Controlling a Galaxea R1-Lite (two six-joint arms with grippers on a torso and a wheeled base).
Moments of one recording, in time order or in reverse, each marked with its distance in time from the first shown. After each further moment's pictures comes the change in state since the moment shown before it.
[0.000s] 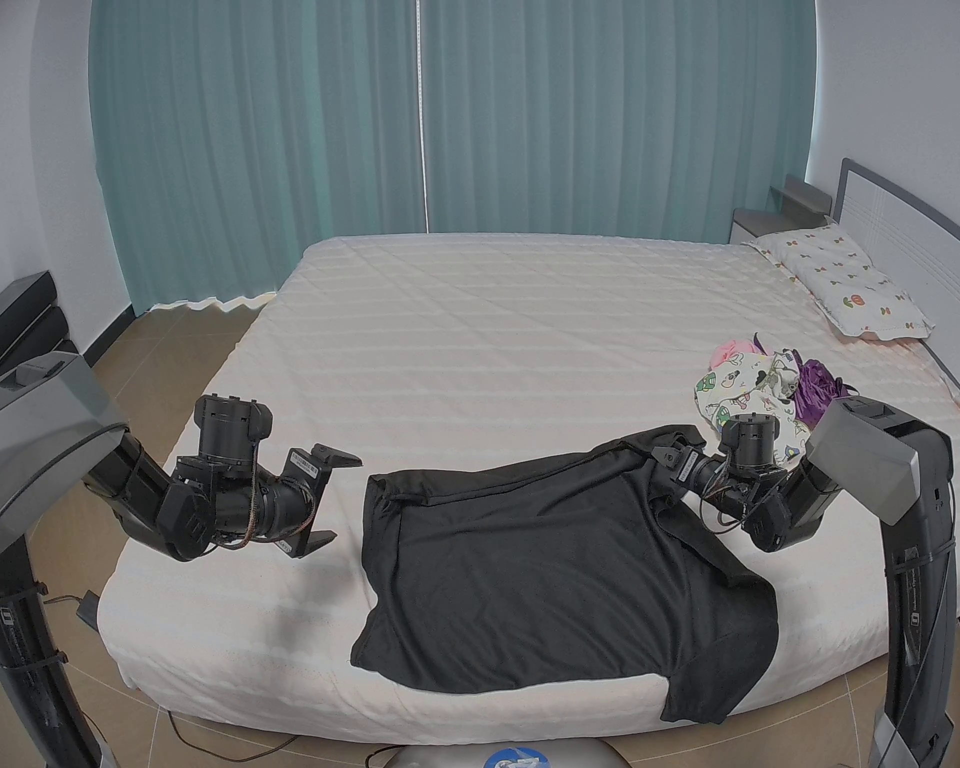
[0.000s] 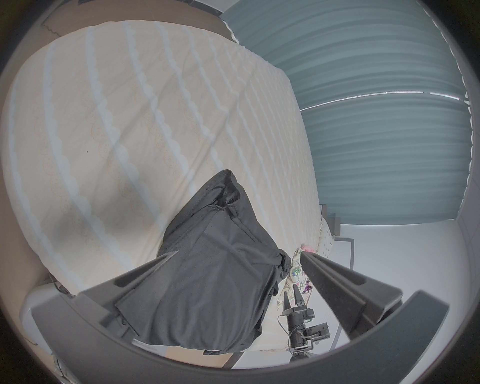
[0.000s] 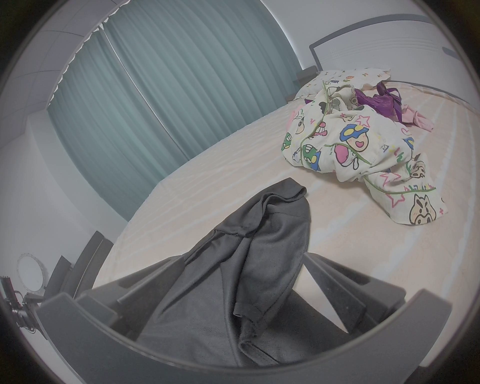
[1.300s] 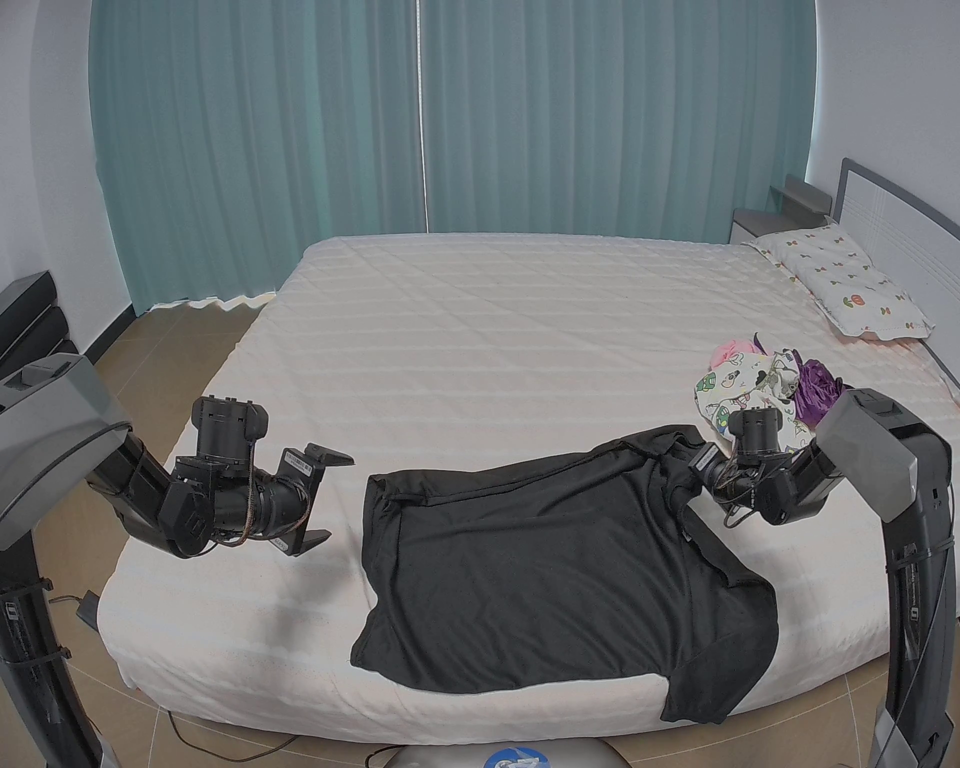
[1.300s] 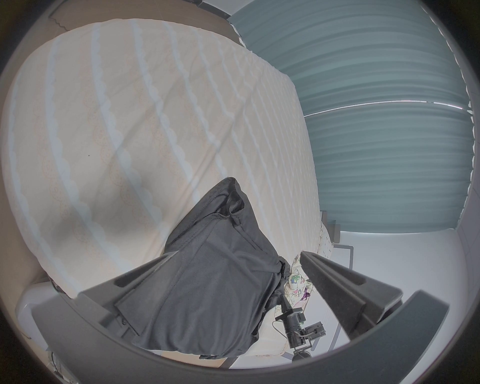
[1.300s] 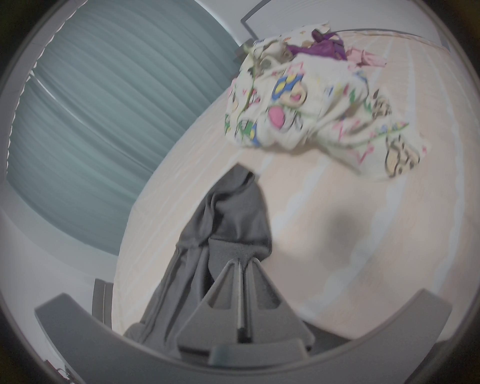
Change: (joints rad) left arm 0.024 0.028 -0.018 -0.001 0.001 -0.018; right arm -0.095 0.031 -0.180 0.294 -0.004 0.301
